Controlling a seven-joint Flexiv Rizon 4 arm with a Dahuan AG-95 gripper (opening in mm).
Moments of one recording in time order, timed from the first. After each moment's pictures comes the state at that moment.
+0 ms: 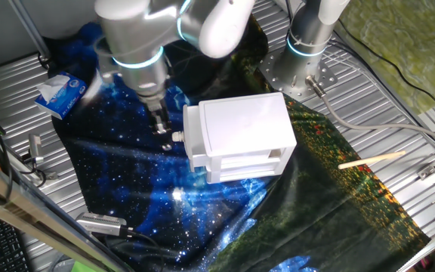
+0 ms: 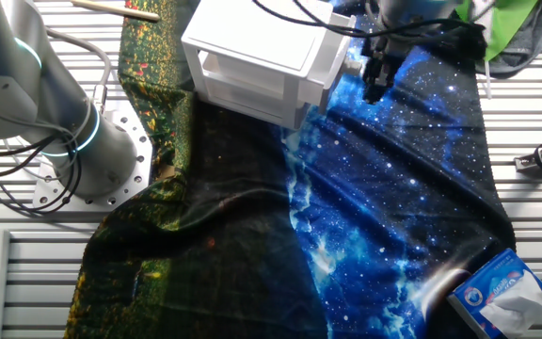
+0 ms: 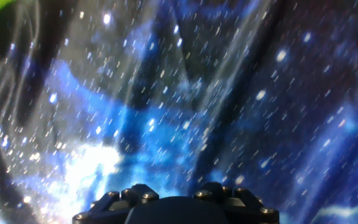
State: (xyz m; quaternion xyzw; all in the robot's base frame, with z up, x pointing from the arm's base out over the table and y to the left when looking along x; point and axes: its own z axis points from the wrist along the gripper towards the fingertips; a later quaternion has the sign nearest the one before) arm 0.557 0.087 0.150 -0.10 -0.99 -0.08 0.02
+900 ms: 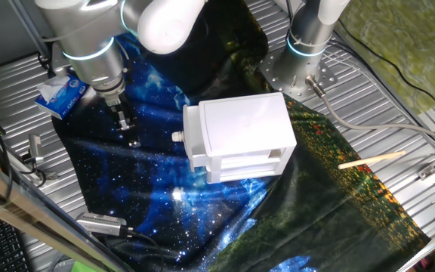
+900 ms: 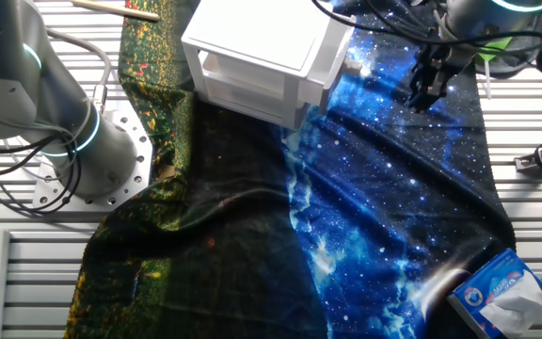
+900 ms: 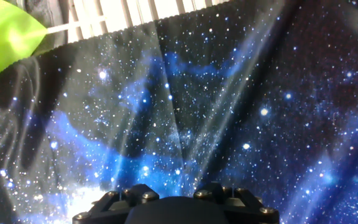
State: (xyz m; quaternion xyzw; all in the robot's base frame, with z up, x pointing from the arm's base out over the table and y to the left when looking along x) arm 0.610 0.068 0.164 -0.11 -0.99 -0.08 0.03
